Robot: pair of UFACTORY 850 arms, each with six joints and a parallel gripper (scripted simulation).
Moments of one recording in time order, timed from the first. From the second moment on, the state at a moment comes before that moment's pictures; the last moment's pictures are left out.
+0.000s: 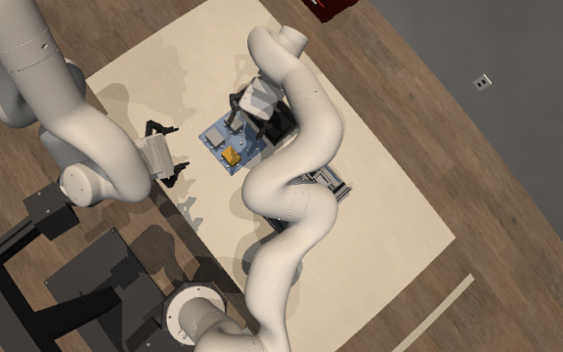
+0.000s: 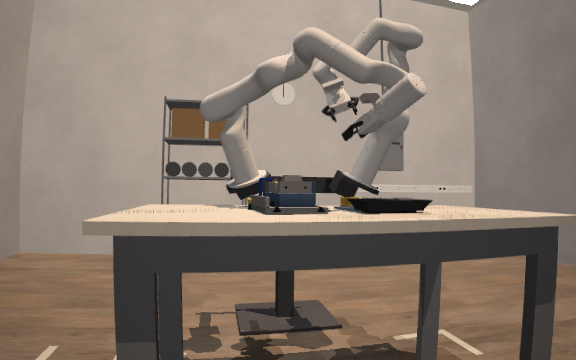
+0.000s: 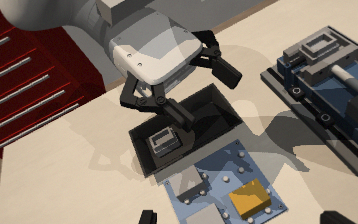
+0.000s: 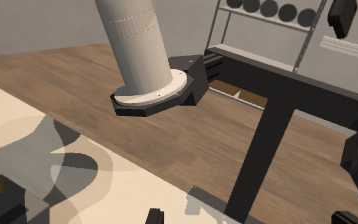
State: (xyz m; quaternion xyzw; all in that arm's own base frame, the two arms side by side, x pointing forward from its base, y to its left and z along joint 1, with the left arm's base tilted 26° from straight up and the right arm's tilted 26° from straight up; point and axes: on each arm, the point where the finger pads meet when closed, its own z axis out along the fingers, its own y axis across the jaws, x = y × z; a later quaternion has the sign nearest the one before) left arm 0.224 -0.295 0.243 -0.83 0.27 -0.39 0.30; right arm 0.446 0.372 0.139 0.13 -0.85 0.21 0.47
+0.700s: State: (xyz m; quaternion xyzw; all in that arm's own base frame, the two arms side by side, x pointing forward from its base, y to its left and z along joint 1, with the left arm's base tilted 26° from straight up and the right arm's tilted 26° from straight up) left arm 0.259 -0.264 0.256 -0.85 0.21 -0.35 0.33; right arm 0.446 0.372 0.139 0.13 -0.85 0.21 0.47
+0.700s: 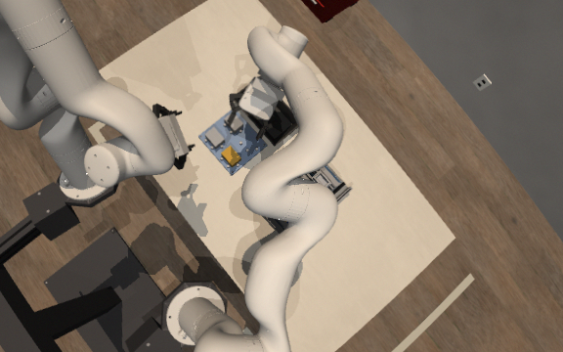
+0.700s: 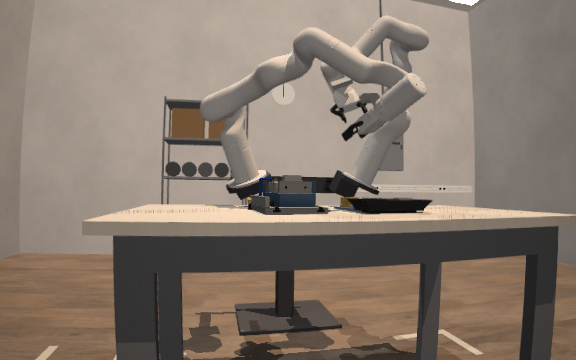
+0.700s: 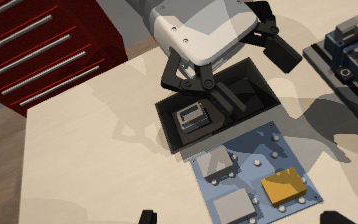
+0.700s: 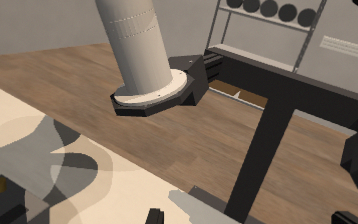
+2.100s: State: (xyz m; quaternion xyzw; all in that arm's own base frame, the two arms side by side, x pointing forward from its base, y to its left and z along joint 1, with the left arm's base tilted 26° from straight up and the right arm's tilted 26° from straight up) left arm 0.360 -0.064 0.323 -0.92 -0.07 -0.14 0.36; right arm 0.446 0.372 0.139 0.13 -0.85 0.21 0.47
